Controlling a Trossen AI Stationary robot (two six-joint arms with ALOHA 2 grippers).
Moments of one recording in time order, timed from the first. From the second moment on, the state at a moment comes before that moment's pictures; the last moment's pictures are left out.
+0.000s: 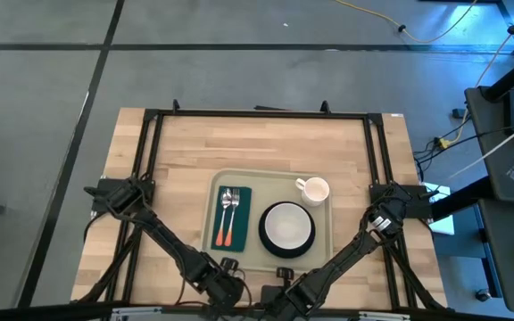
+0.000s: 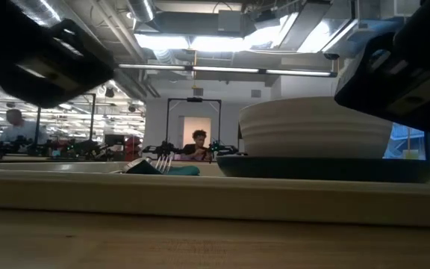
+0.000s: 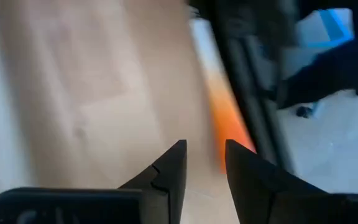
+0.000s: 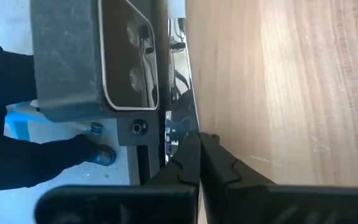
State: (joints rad) left arm -0.71 2.06 1.41 -0.46 0.00 -0.45; right arm 0.74 2.41 1.82 -0.66 0.10 0.84
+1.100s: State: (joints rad) left arm -0.74 2.17 1.43 -0.46 -0.01 -0.77; right arm 0.73 2.41 1.82 -0.67 0.12 0.89
